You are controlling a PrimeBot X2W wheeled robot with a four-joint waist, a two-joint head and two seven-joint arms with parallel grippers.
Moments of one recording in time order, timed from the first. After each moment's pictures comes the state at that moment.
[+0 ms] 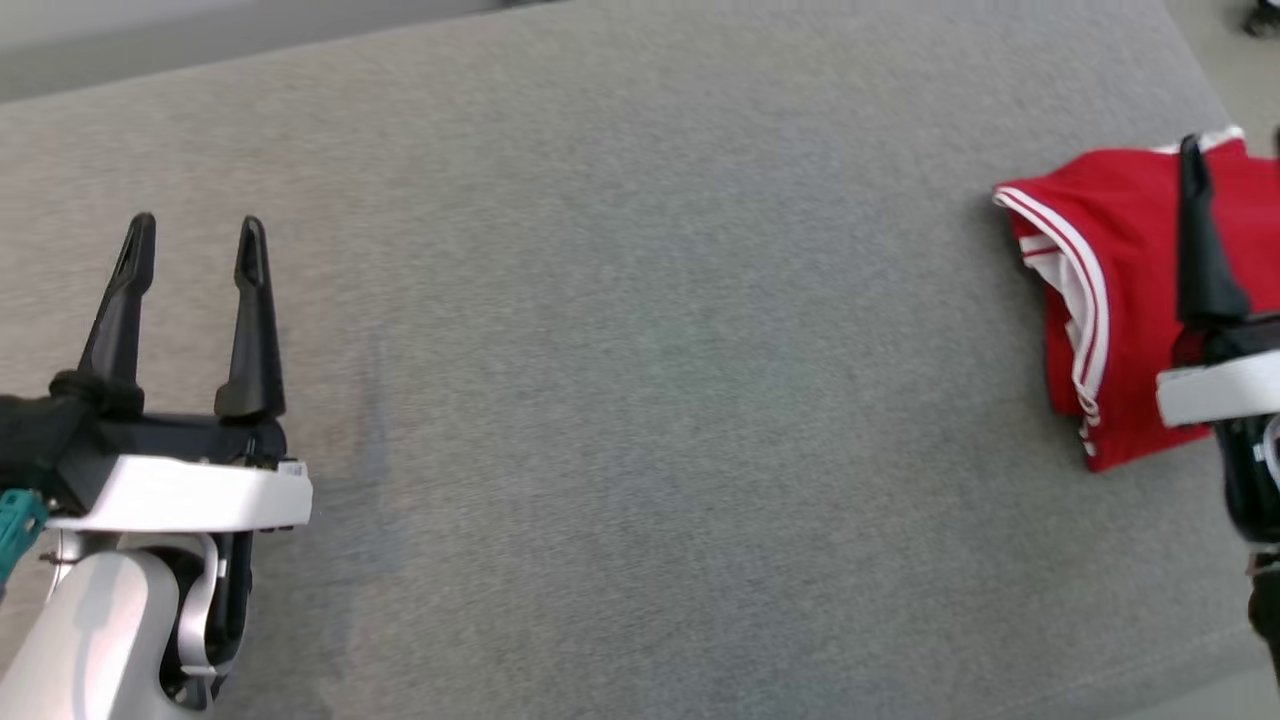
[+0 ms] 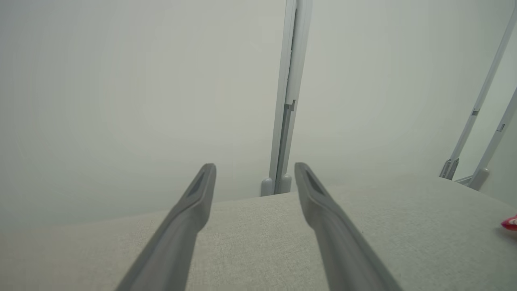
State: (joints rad) left arm -0.28 0.41 -0.24 -0.08 -0.47 0.23 -0.22; right arm -0.49 -0.31 0.05 0.27 0.38 0.13 -0.26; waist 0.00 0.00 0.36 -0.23
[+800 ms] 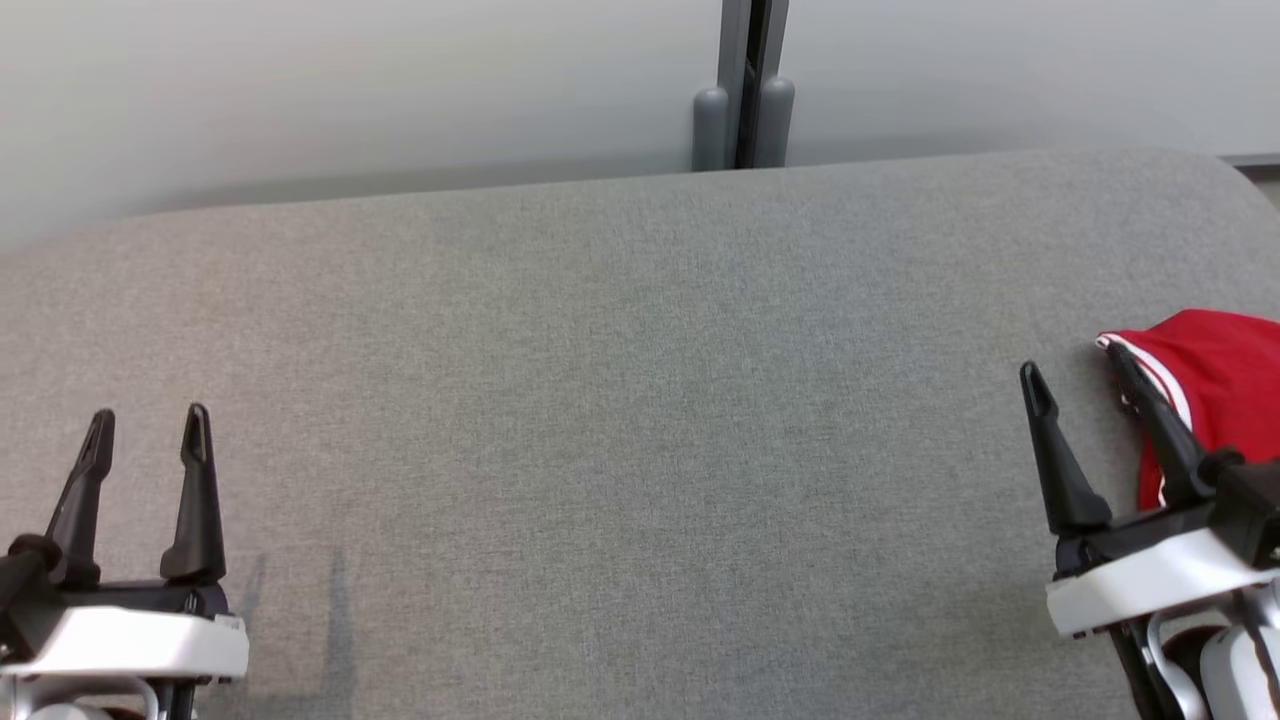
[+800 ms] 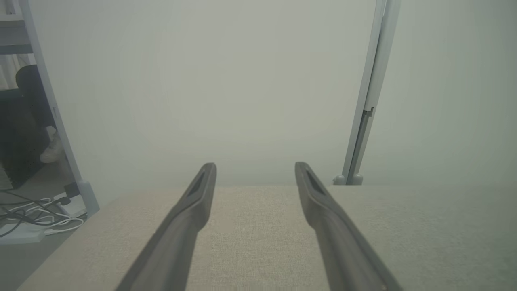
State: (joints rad) left arm -0.02 0.41 -0.11 0.00 -0.52 0.13 -0.26; right arm -0.13 -0.18 0.06 0.00 0.21 0.13 -0.12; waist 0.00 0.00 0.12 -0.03
